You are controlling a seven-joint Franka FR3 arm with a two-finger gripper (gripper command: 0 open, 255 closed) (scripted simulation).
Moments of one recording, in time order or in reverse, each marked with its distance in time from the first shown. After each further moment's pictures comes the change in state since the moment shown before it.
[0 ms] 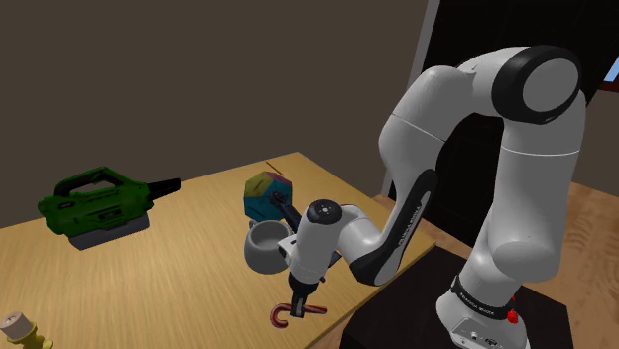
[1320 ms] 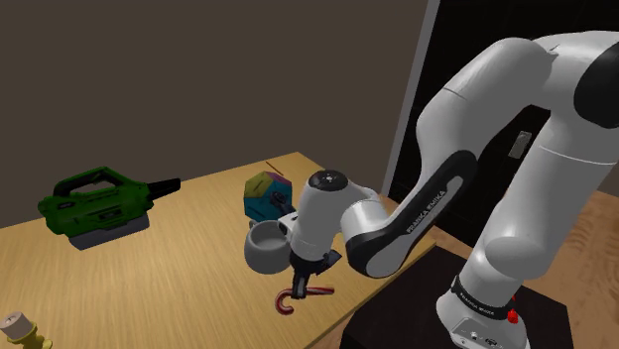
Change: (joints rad) arm -0.140 -0.251 0.219 -0.034 0.487 -0.150 -0.364
